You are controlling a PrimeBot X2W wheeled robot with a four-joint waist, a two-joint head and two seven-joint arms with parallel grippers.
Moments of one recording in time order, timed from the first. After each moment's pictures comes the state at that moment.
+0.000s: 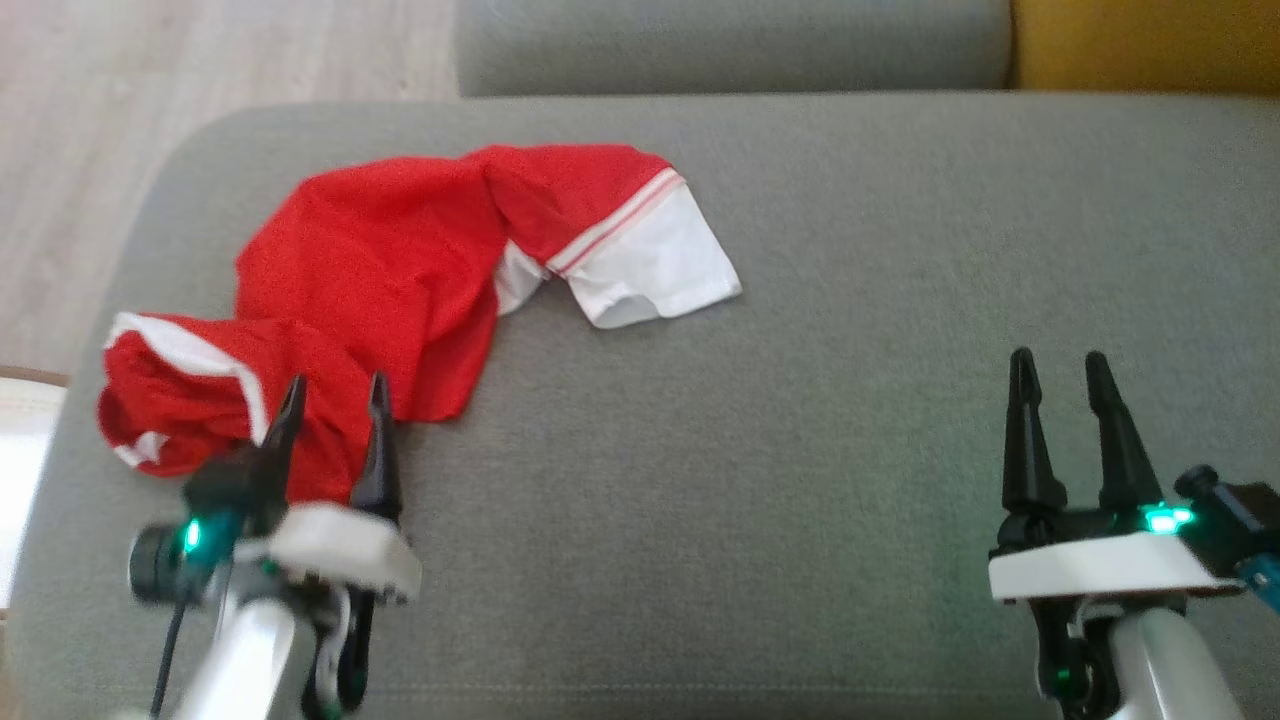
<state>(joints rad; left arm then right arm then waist) -0.11 0.22 -0.32 0.17 -0.35 0.19 -0.22 -0.04 -0.04 0.03 0.14 0.33 0.12 -0.25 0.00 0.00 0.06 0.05</state>
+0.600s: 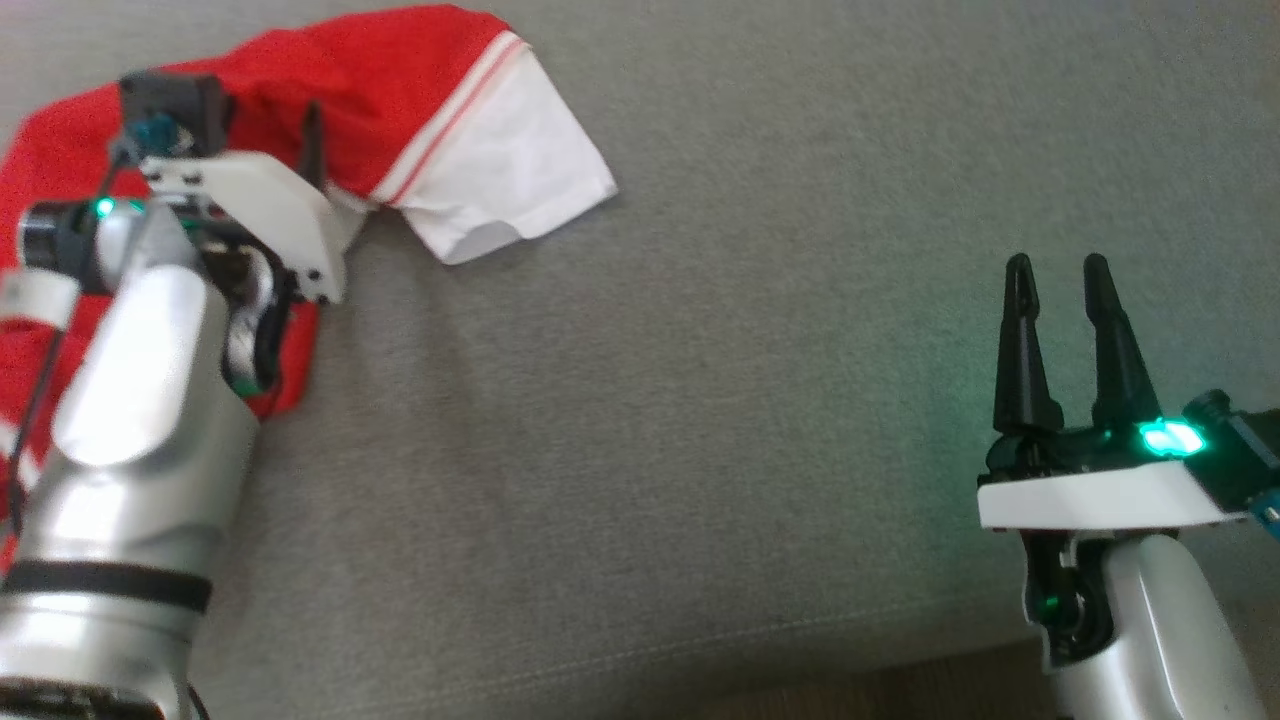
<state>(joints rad) -0.75 0.25 -0.36 0.61 -0.30 0.11 0.09 -0.14 -0.04 0.06 0.08 0.35 0.12 -0.25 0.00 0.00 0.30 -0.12</state>
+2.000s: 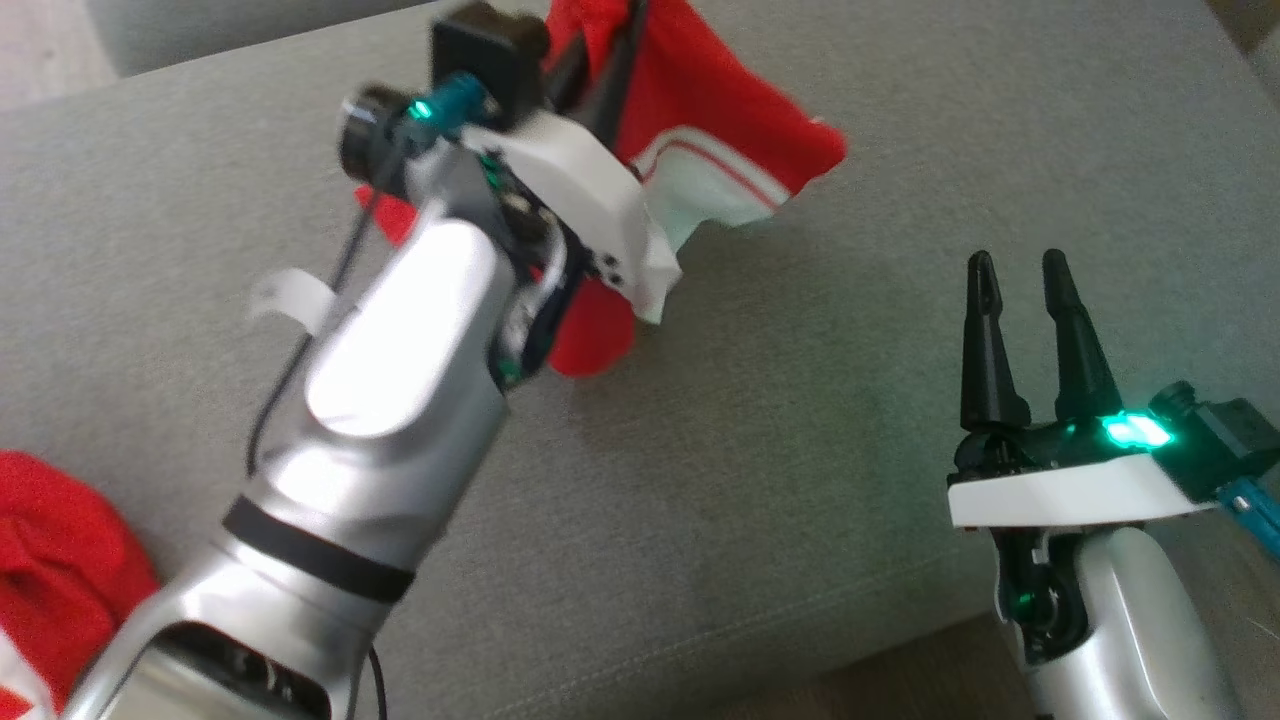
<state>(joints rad) -0.88 0.03 -0.63 0.50 -0.44 0.07 -0.06 -0.17 -0.04 0.12 0.10 0.40 0.12 -0.25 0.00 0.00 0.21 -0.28</state>
